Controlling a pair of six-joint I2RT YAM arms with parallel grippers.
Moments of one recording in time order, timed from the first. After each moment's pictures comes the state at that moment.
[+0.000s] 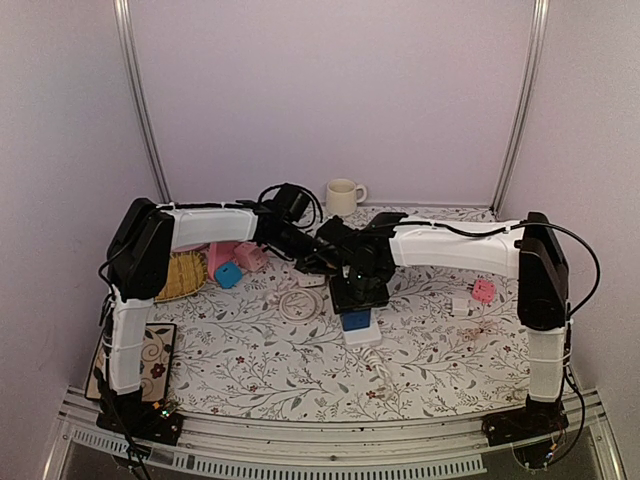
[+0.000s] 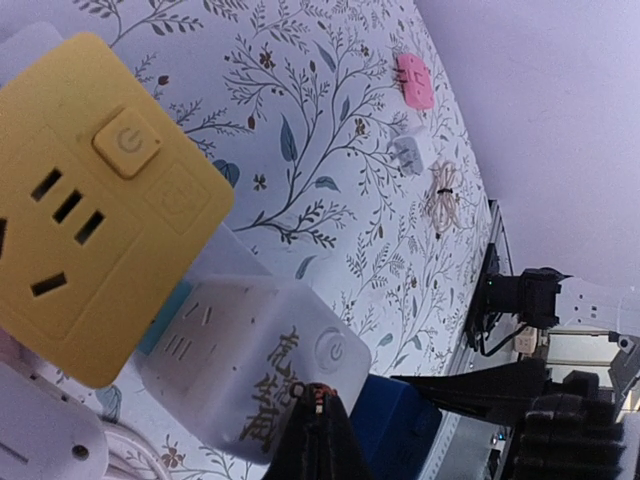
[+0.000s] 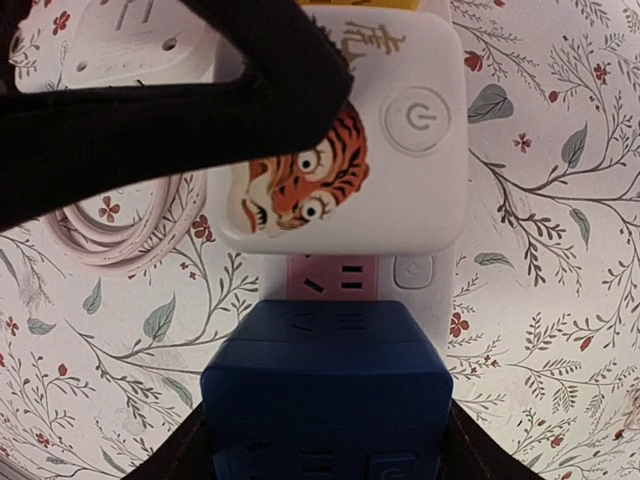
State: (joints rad) left arm -0.67 2.21 1.70 -0.42 0.72 -0.41; right arm 1.01 2.05 1.71 -0.98 0.23 0.77
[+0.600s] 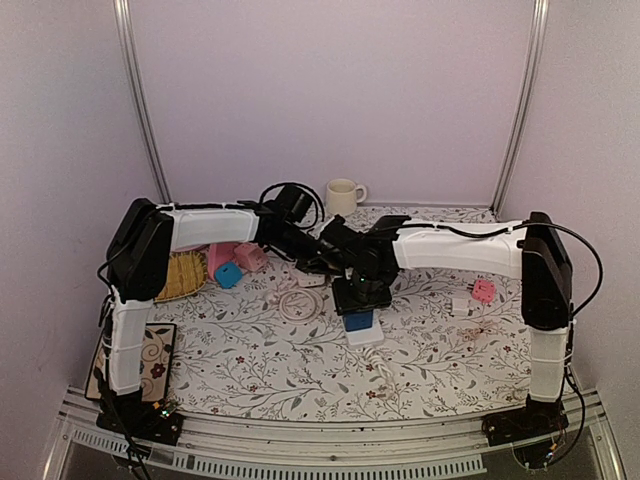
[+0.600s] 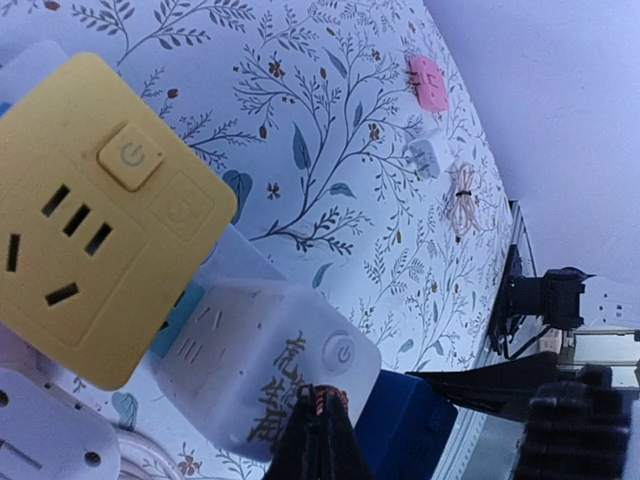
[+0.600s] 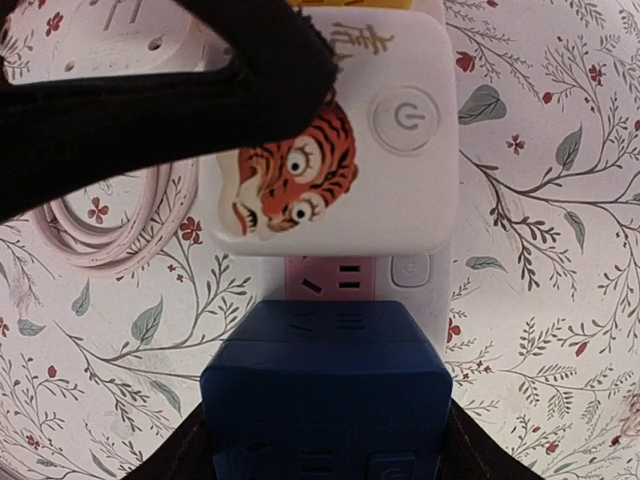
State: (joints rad) left arm -0.68 2.20 1.70 -0.43 0.65 -0.37; right arm 1.00 2.04 1.69 -0.97 0.25 0.75
